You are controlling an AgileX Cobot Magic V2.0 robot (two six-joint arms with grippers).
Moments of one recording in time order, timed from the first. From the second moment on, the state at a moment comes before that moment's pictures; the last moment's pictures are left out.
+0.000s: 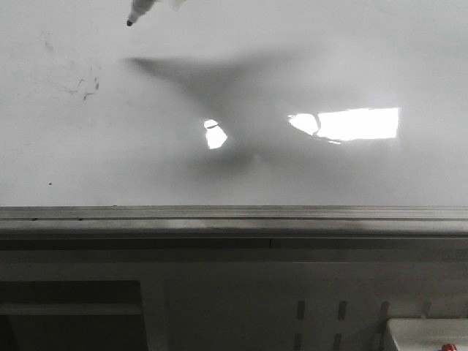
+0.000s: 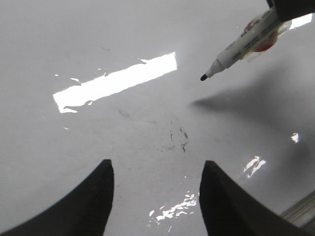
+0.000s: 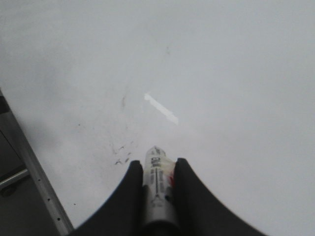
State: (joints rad) left arm -0.47 0.60 -0.24 0.19 -0.18 -0.06; right arm 0.67 1.33 -1.12 0.37 0.26 -0.46
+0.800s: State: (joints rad) left arm -0.47 0.60 -0.23 0.19 -0.19 -0.06; right arm 0.68 1.37 -1.03 0.37 0.30 -0.46
